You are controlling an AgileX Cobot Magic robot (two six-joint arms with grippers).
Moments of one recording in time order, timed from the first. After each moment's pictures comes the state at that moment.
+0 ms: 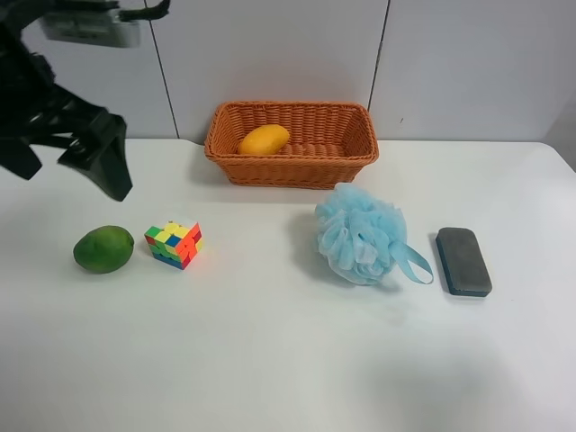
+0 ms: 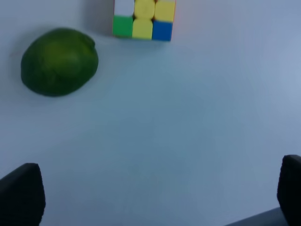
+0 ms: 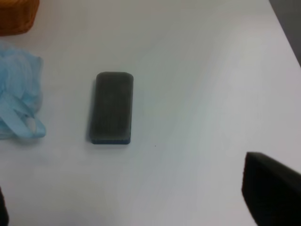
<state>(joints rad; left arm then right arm) -0.46 1.30 -1.16 0.02 1.20 -0.15 0.00 0.00 -0.48 0.00 1.07 0.03</state>
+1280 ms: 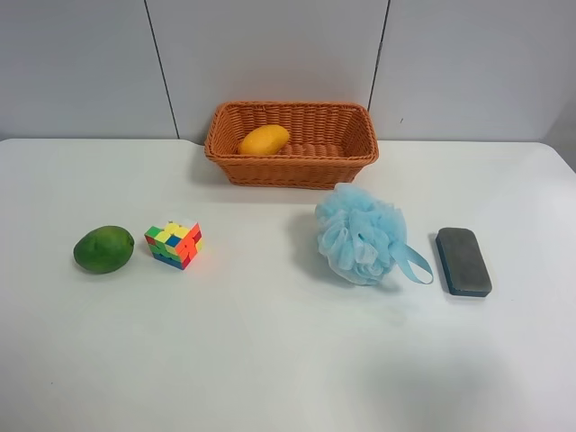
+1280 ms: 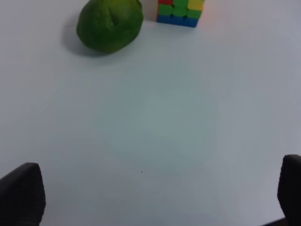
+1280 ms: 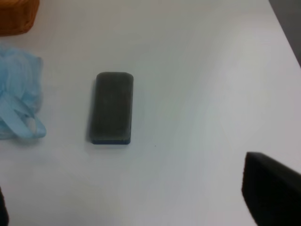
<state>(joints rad) -0.25 0.24 -0.52 -0.03 1.08 0.00 0.00 0.00 -0.48 0.00 1.07 0.03</state>
